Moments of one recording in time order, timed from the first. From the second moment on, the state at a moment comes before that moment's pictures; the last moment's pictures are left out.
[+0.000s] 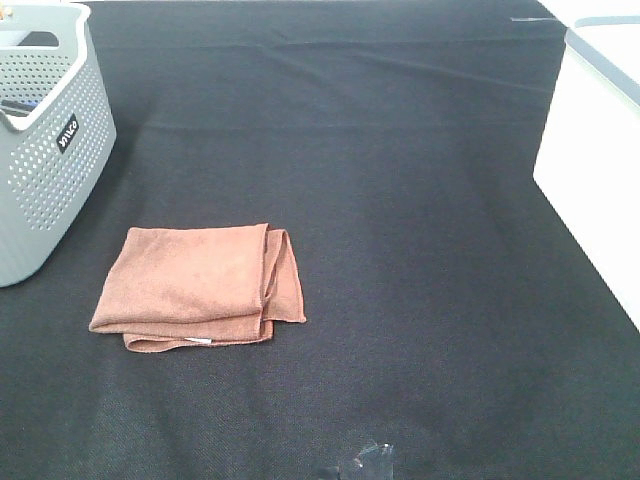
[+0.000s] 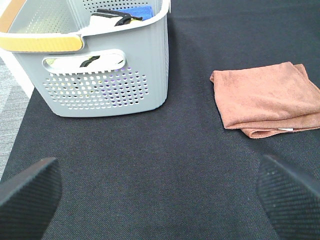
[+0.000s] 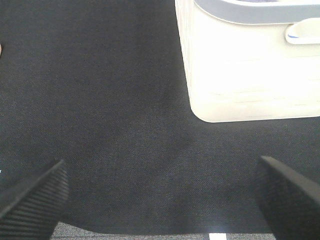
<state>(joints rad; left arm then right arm) 0.00 0.00 -0.51 -0.01 1.05 0.07 0.04 0.00 -0.46 0.00 1.11 -0.03</state>
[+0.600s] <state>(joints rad) 0.00 0.00 -0.51 -0.01 1.05 0.07 0.04 0.00 -0.46 0.00 1.11 -0.03</state>
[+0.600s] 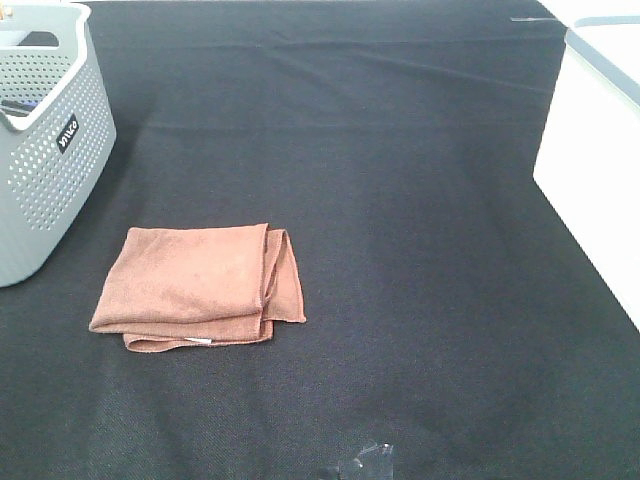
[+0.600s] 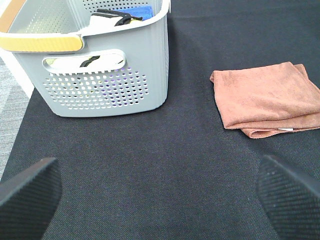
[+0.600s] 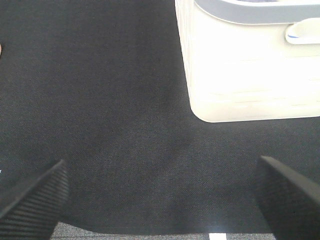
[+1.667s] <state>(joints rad) 0.00 0.00 -0.51 -0.01 1.05 0.07 0.04 0.78 -0.96 0.23 1.22 -0.04</state>
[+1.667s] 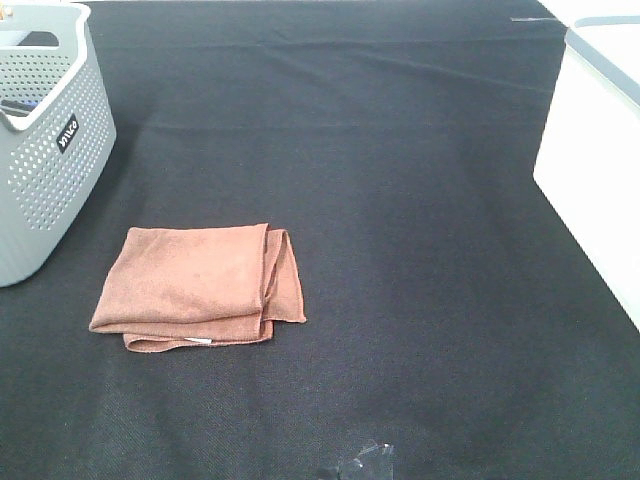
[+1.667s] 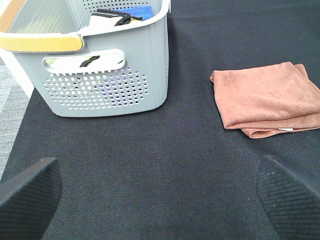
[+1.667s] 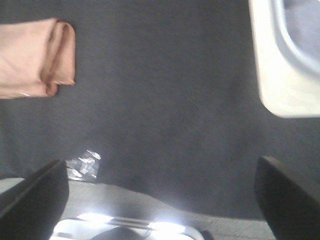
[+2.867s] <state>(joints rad) 0.00 0.00 -0.51 -0.01 1.05 0.07 0.42 1.99 -1.25 0.96 0.76 -0.38</state>
